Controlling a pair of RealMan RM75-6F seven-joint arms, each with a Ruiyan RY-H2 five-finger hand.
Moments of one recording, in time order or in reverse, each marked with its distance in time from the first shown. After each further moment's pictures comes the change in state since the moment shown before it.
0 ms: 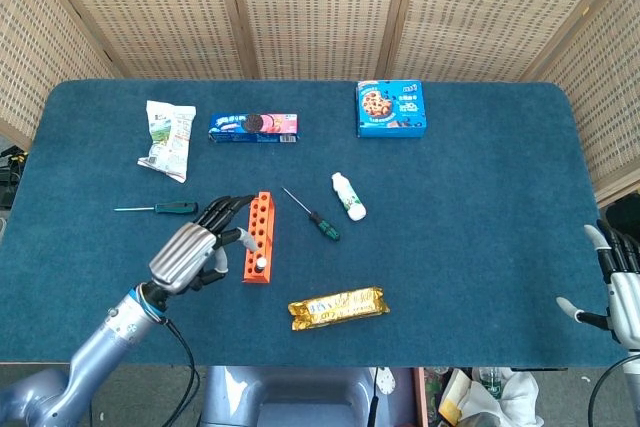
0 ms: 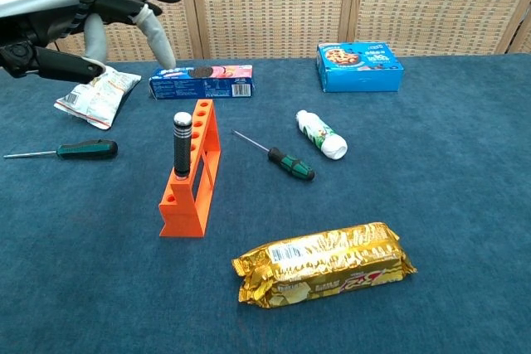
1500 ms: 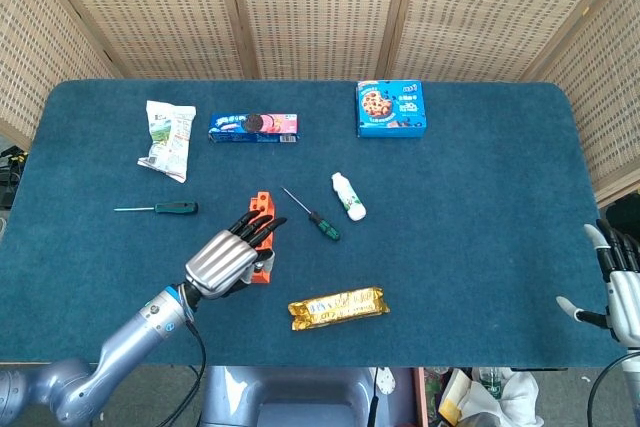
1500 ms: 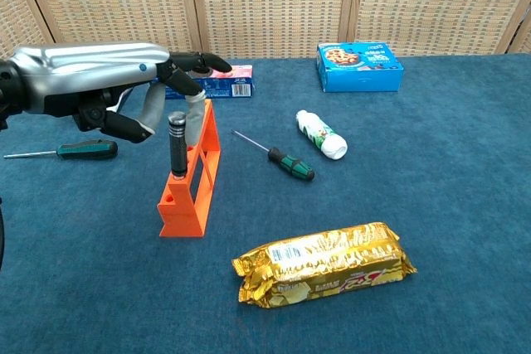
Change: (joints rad) left arm -0.159 -0.039 0.040 -0.022 -0.234 -0.127 0.449; right arm 0.005 0.000 0.003 0.000 0.011 -0.014 -0.003
